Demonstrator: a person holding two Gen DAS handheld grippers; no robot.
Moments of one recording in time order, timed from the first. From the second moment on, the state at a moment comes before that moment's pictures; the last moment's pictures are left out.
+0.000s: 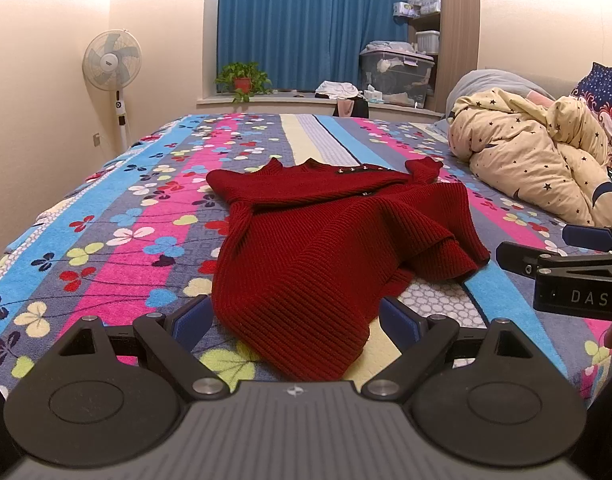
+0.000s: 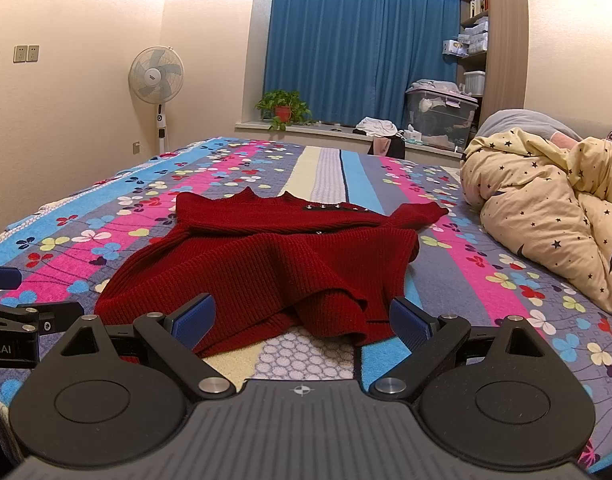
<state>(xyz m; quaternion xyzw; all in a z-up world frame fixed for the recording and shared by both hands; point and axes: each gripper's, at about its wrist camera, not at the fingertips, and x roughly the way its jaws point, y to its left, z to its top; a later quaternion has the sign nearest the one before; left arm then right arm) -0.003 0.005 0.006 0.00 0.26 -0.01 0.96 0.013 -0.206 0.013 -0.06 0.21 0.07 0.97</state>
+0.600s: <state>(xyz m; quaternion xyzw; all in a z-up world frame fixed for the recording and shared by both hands) 0.031 0.057 0.045 0.05 0.24 -0.04 0.97 0.050 -0.251 0.039 0.00 0.20 0.03 0.98</state>
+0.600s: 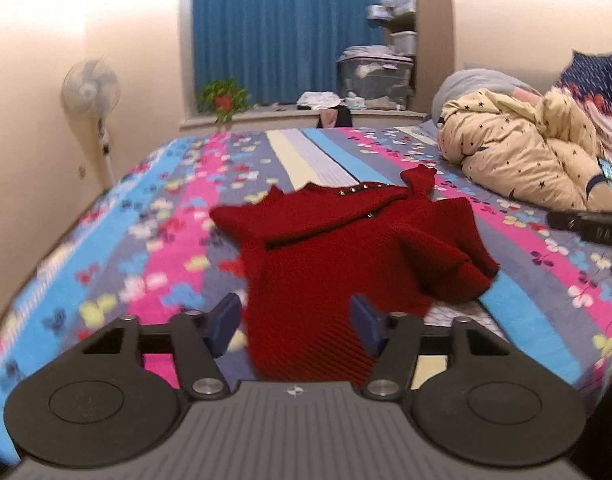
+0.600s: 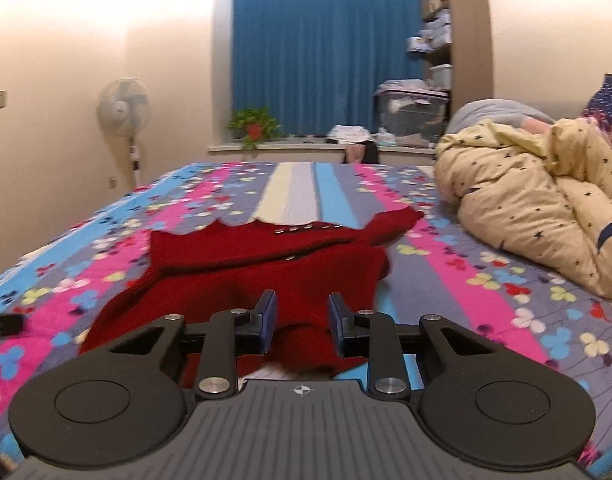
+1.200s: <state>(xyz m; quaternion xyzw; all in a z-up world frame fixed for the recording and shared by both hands) 0.185 0.162 -0.016 -0.11 0.43 -0.06 0.89 0.251 -0.288 -0.047 -0.05 0.38 0.03 0.92</state>
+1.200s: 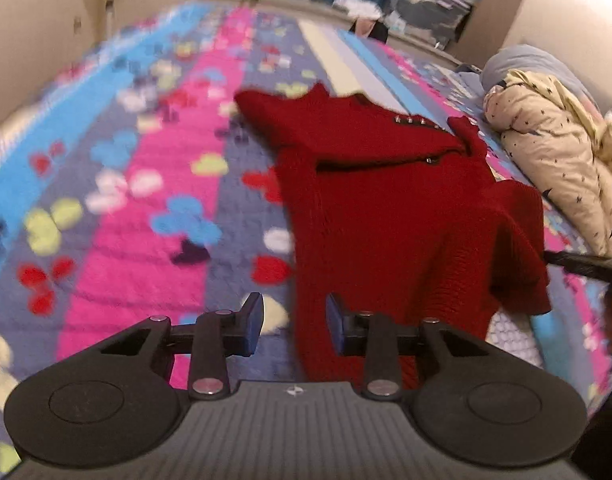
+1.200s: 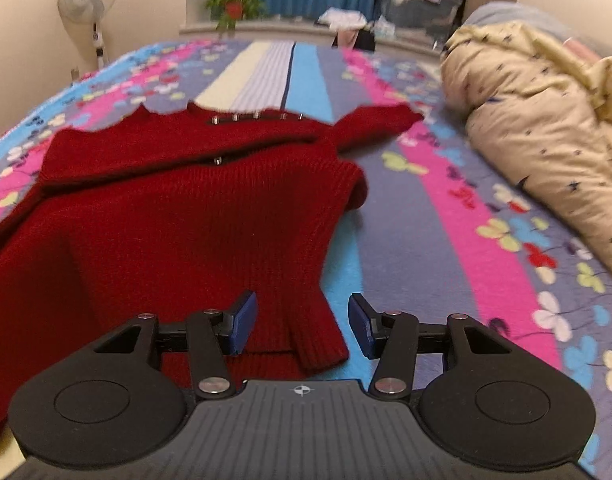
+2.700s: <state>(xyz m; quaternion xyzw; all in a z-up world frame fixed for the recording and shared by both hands) 0.149 0.182 -0.024 -0.18 0.53 -0.13 0.82 0.153 -0.432 -0.052 0.13 0.46 0.07 0.87</state>
